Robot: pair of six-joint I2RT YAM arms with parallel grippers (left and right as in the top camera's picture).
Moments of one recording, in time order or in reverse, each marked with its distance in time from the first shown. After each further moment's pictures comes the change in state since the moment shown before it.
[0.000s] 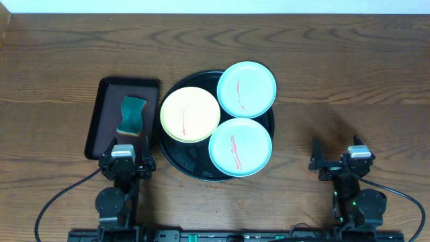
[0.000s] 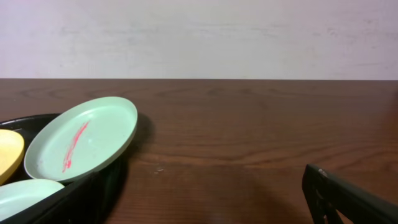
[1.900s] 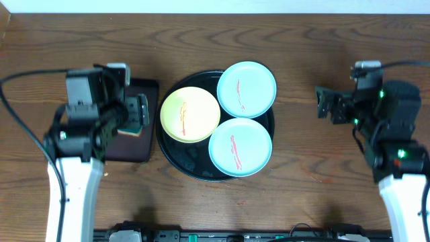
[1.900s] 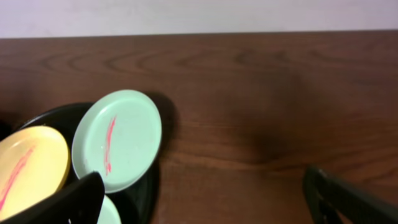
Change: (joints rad) left arm -0.001 1.180 1.217 -0.843 0.102 0.003; right arm 0.000 1.056 0.992 -0.462 -0.106 0.005
